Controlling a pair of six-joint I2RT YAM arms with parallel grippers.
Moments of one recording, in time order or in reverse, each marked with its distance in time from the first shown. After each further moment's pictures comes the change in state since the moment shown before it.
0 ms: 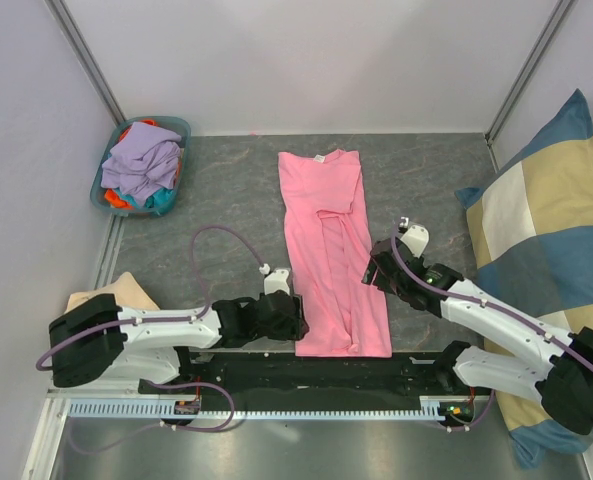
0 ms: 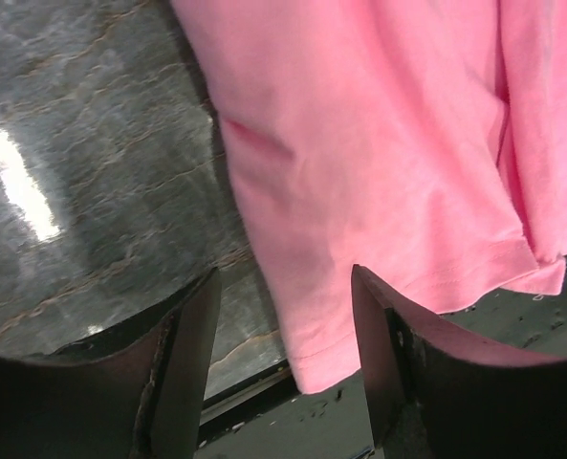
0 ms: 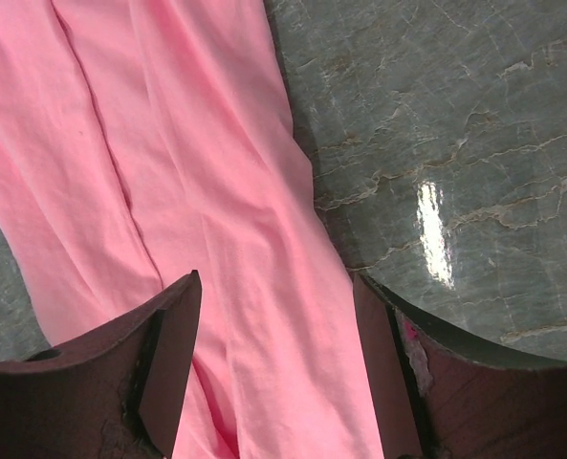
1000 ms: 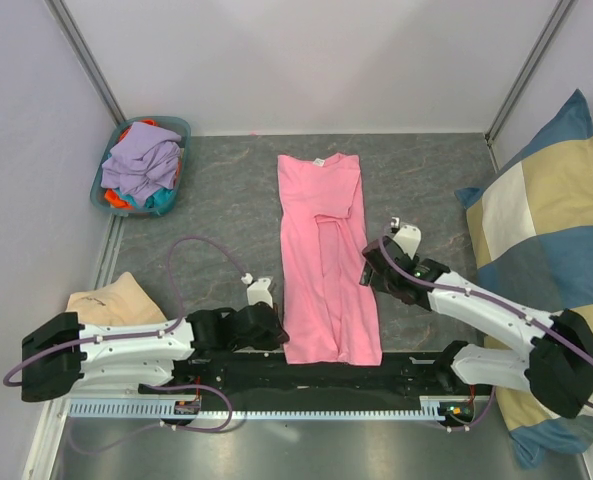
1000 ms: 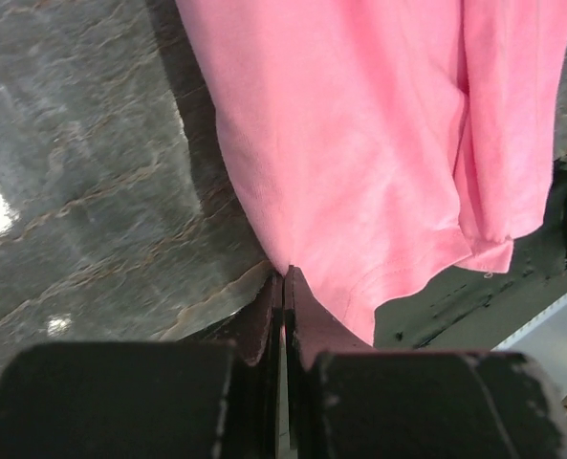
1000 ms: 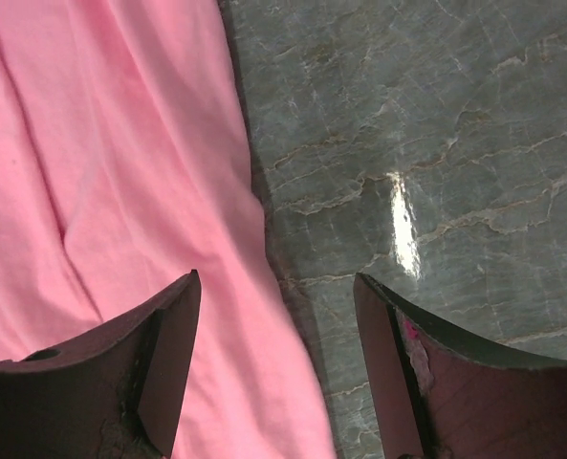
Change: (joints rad) left arm -0.051 -0.233 -0.097 -0.096 0.005 -0.108; right arm 0.000 0.071 -0.007 0.013 0.012 -0.021
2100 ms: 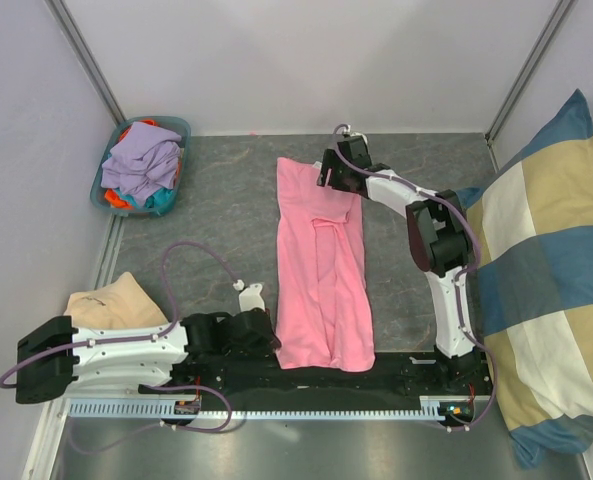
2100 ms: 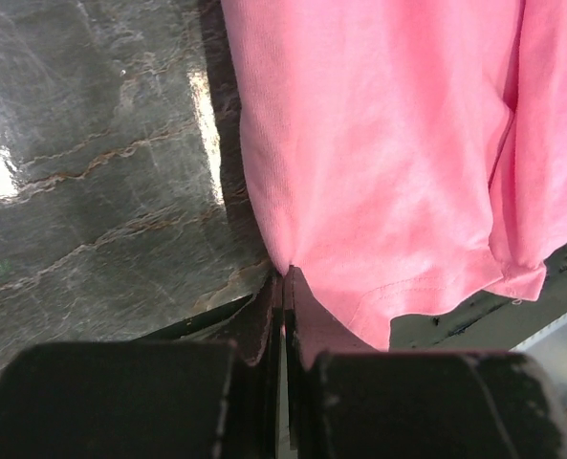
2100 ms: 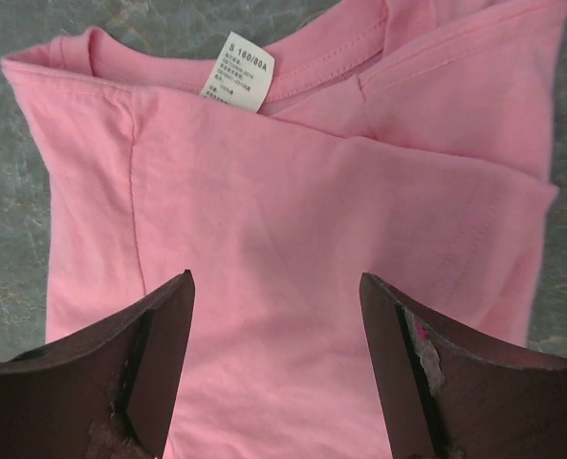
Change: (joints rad) left arm -0.019 -0.066 -0.045 -0.094 -0.009 -0.079; right arm -0.334 1.115 1.062 0.364 -0.390 -0.387
